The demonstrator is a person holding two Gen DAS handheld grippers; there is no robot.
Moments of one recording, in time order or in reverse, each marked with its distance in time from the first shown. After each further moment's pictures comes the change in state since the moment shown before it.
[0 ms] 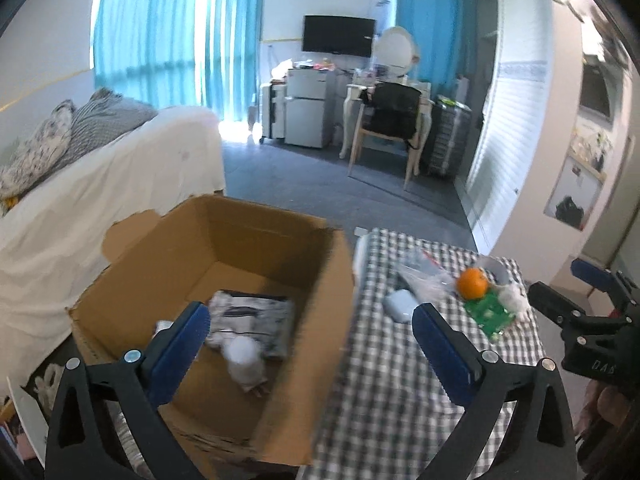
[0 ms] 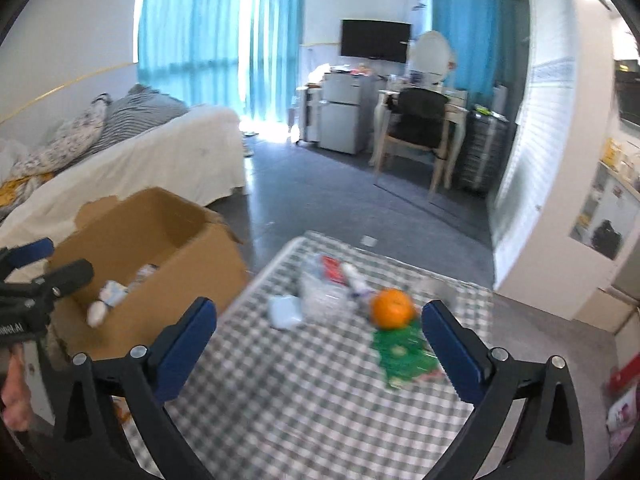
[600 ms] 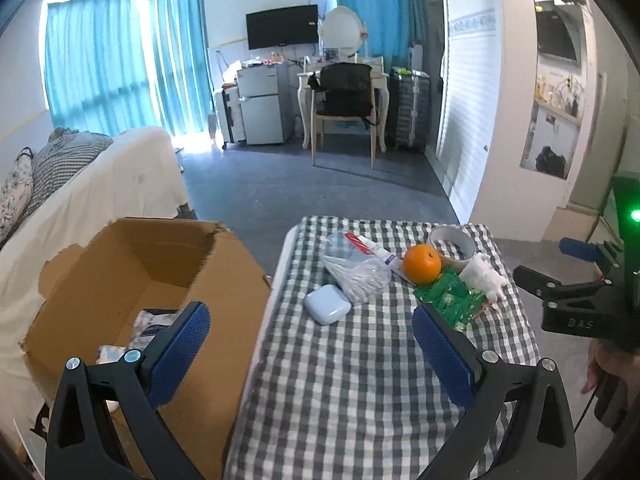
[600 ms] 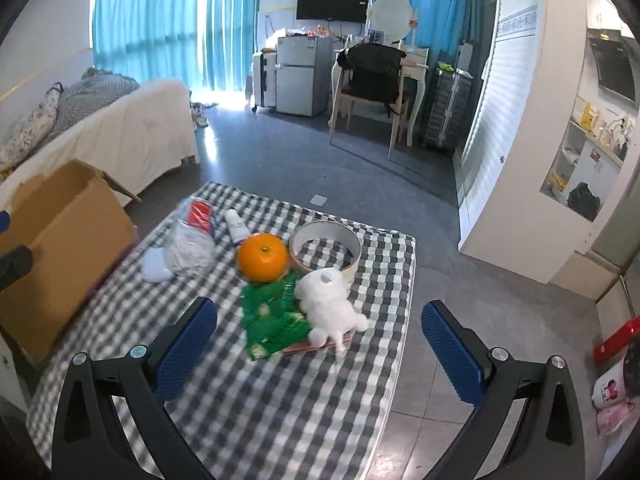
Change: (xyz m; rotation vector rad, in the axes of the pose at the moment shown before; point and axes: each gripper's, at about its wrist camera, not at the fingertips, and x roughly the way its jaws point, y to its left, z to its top) left arm 0.045 -0.111 -0.009 0.169 0.025 -0.040; right arm 0.061 -0.125 -0.035 0.039 0.129 -0.066
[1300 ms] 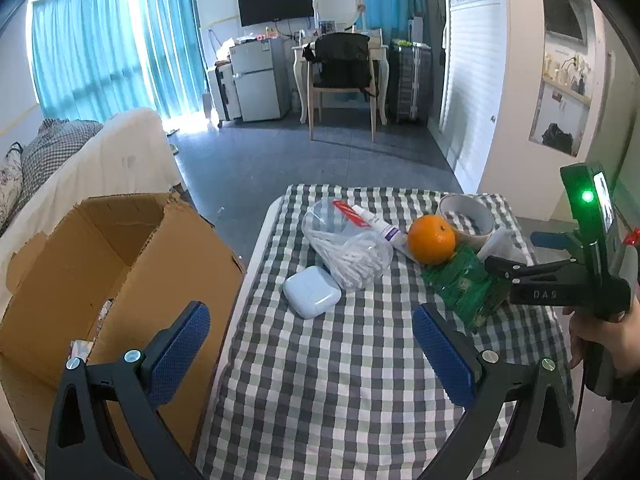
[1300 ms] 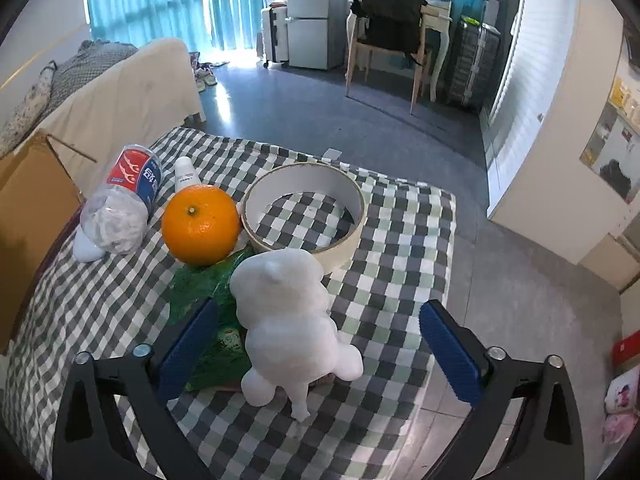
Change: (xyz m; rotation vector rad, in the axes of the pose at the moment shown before) left arm 0.062 -0.020 -0.014 0.019 0.087 0.015; right arm 0.112 -0.032 -0.014 0.019 0.165 0.086
